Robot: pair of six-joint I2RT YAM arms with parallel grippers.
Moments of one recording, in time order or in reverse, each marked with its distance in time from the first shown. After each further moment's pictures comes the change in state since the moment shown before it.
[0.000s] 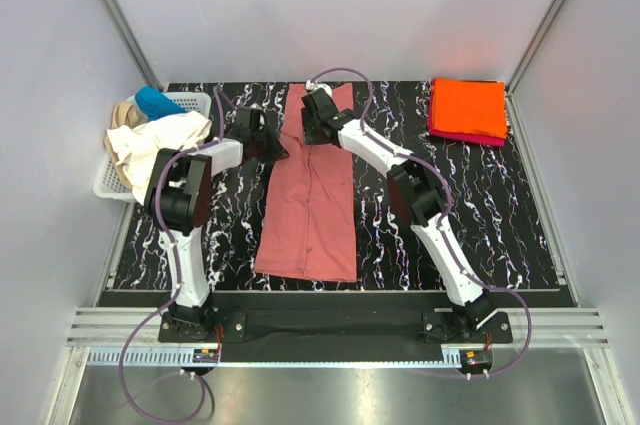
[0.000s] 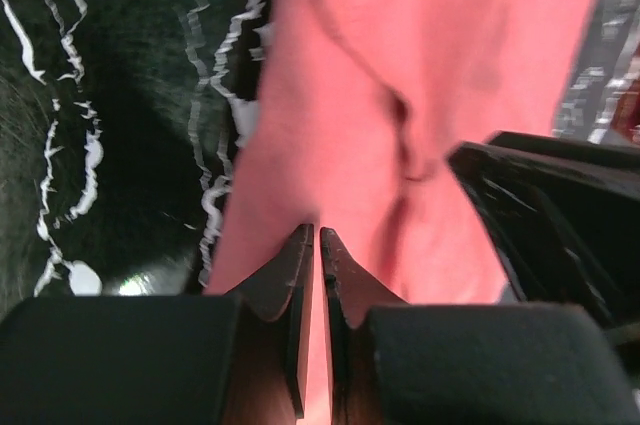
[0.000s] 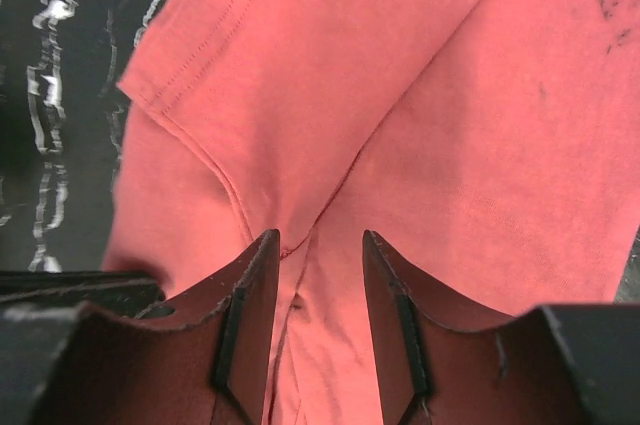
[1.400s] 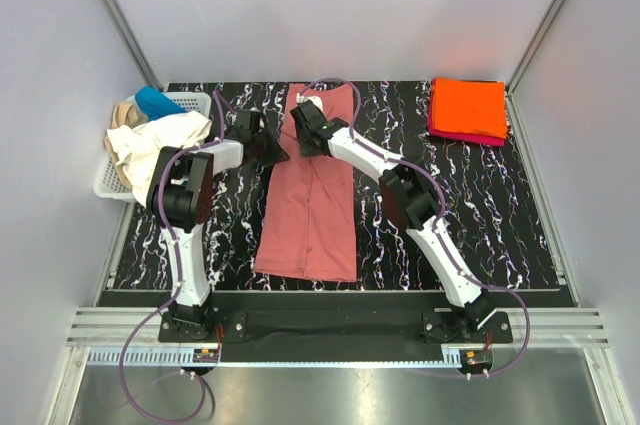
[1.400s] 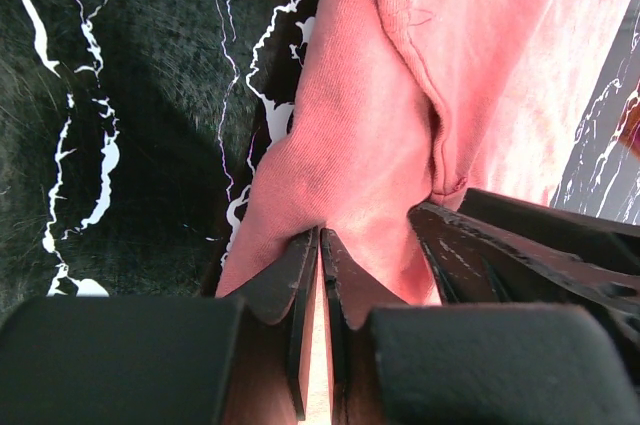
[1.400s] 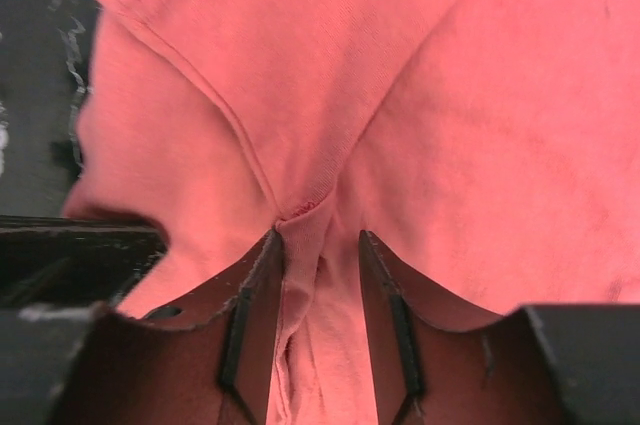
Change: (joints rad) left arm 0.008 0.047 0.001 0.010 0.013 -0.042; right arm 0.065 0.019 -0.010 -0.054 0.097 -0.025
